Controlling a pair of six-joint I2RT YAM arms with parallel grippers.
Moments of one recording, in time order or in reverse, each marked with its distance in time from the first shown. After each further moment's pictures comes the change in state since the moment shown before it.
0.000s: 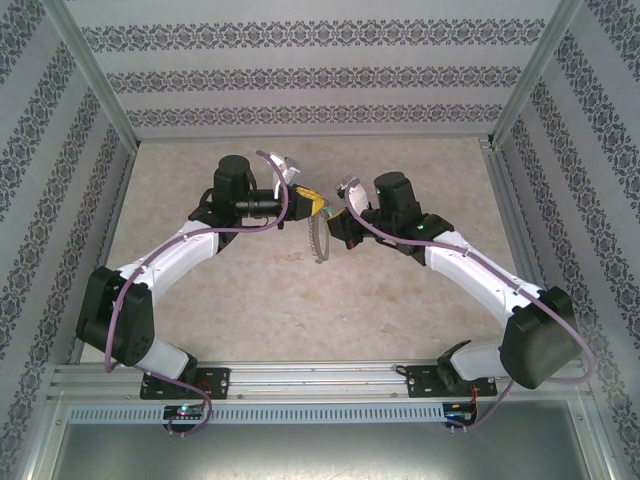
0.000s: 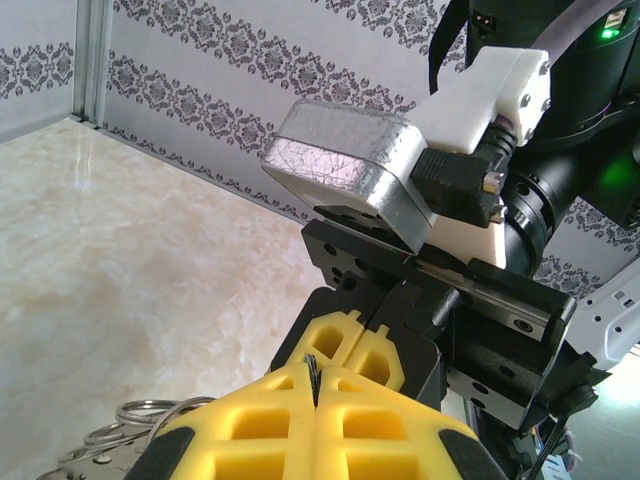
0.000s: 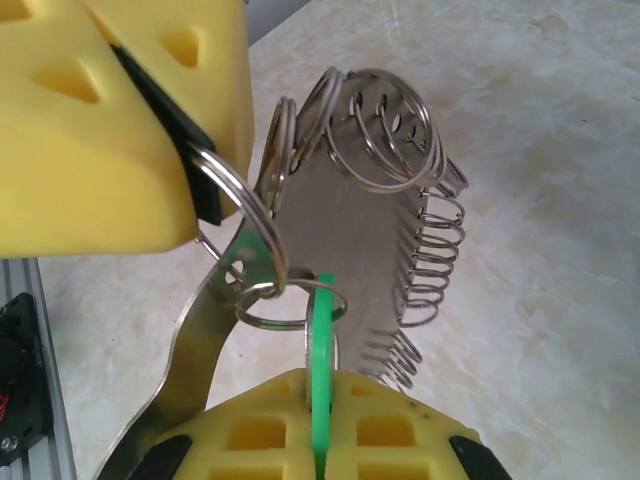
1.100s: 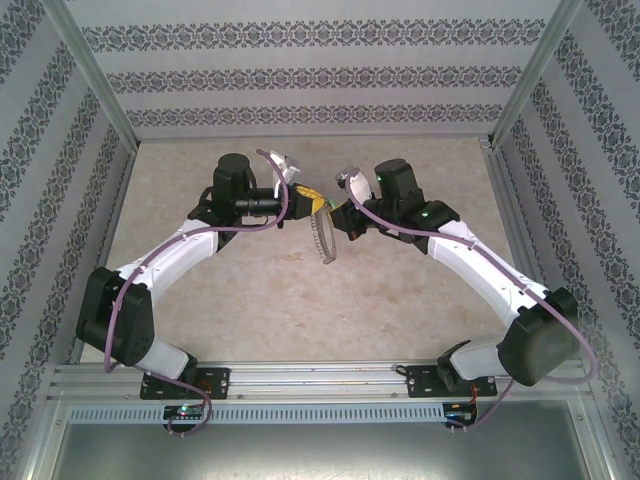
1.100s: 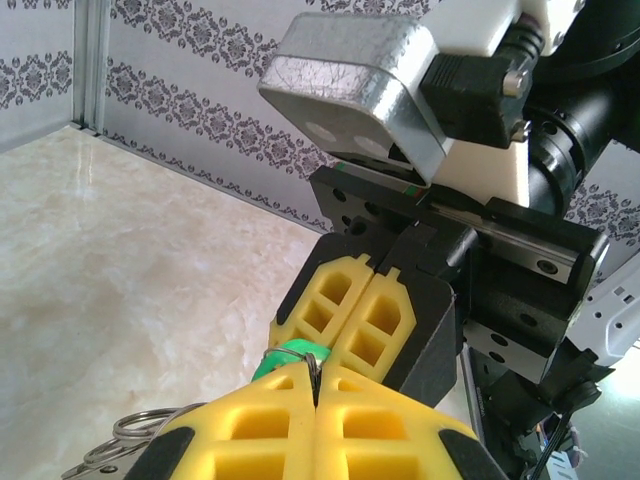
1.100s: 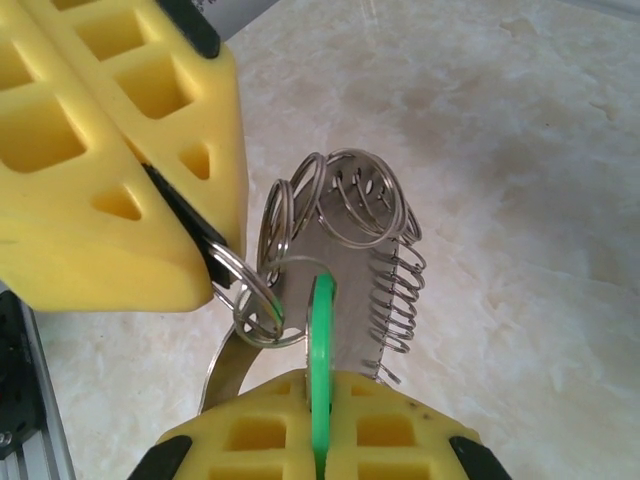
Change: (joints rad) left arm 0.000 0.000 0.016 -0.023 0.004 0.029; right arm -0.010 0.016 0.154 -0.194 0.050 -0.046
